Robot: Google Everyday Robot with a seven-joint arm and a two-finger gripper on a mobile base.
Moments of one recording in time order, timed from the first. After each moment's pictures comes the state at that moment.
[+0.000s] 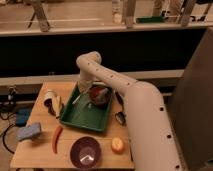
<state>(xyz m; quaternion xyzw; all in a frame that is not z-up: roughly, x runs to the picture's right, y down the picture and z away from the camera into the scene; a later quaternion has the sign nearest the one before) -0.128 0.005 0.902 -0.20 -0.26 -0.44 0.84</state>
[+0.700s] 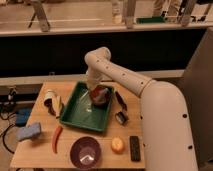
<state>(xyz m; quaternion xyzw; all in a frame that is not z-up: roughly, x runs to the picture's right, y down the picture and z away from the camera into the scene) -0.075 -0.014 0.880 -0.19 -0.23 -0.42 0.86</state>
